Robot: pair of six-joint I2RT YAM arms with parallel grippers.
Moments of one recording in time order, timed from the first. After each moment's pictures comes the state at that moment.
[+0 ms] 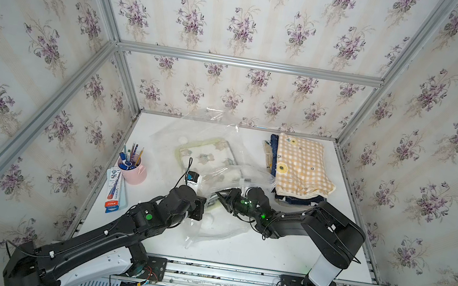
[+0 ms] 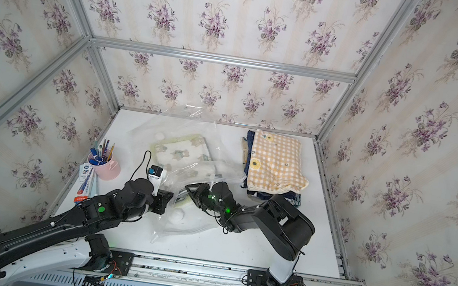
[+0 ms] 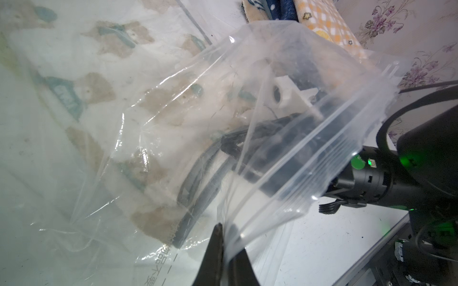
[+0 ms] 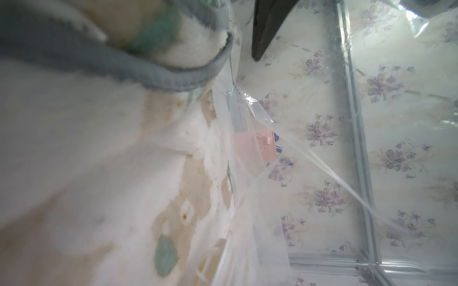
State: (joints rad) left arm -0.80 0.84 0.57 -0.40 -0.18 -0.62; right arm 0.88 1.78 0.61 0.86 -0.26 1.50
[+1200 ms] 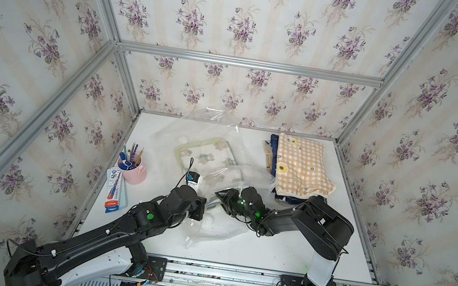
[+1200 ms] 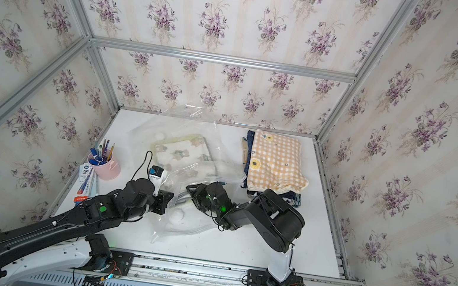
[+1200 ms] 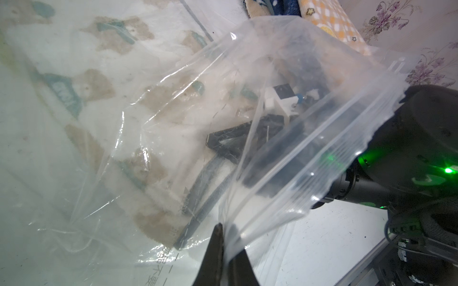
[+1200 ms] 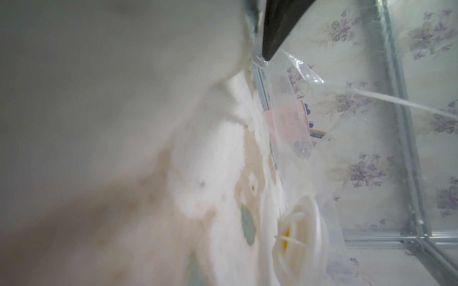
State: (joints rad) left arm -0.80 0.86 0.57 -0.40 -0.17 -0.62; right arm 0.88 1.88 0.66 0.79 -0.17 1.53
